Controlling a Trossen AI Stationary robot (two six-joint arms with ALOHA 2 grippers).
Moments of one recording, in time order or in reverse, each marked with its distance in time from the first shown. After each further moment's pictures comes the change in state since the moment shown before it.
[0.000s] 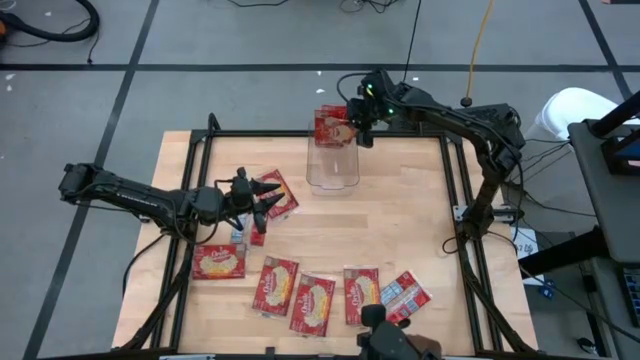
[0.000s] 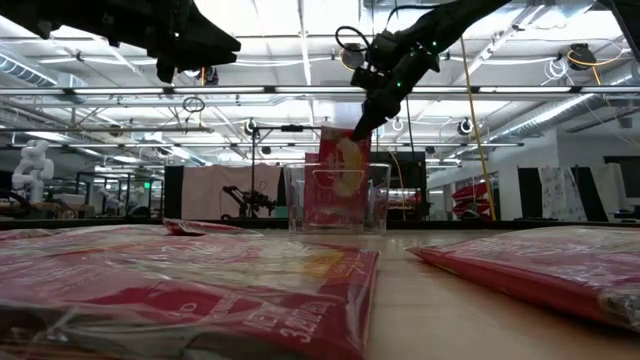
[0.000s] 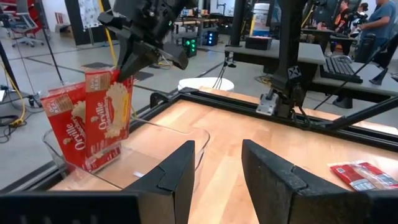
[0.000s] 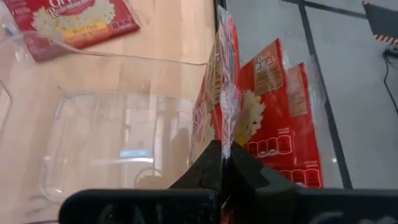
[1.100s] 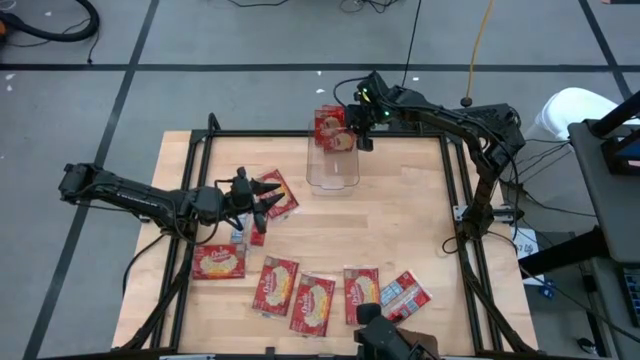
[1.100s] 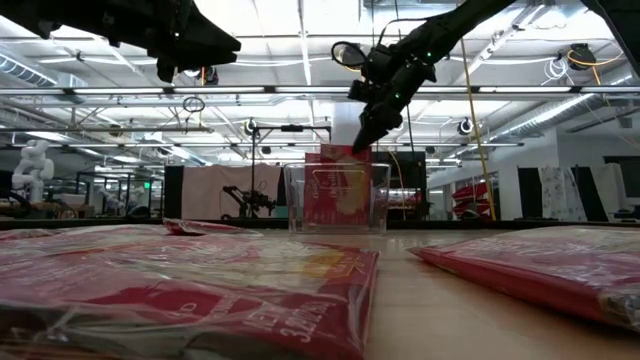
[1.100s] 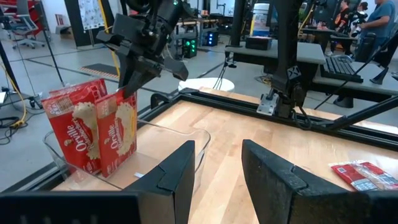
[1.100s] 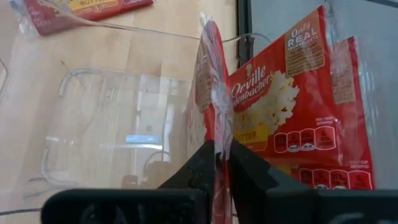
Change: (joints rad) left arm 0.000 0.000 0.000 0.002 0.000 0.008; right arm -0.007 0.055 0.000 -0.026 -0.019 -0.047
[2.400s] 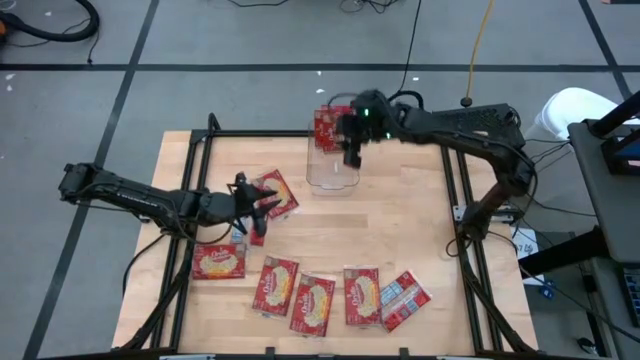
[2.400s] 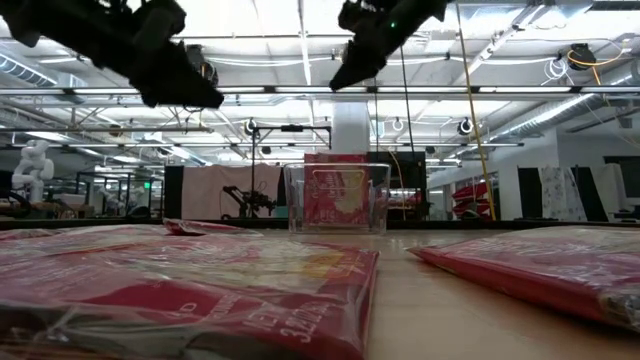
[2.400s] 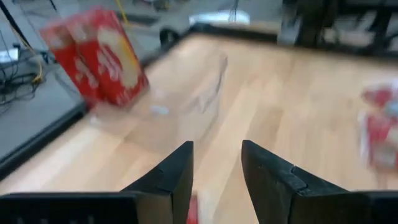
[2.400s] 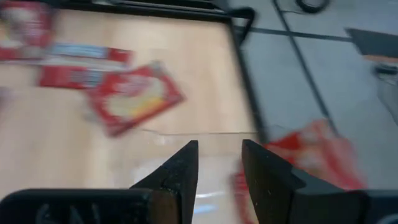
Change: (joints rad) left arm -0.012 0.008 0.001 -0.318 -0.010 -0.088; right arm 0.315 -0.226 -0.056 0.076 0.180 0.387
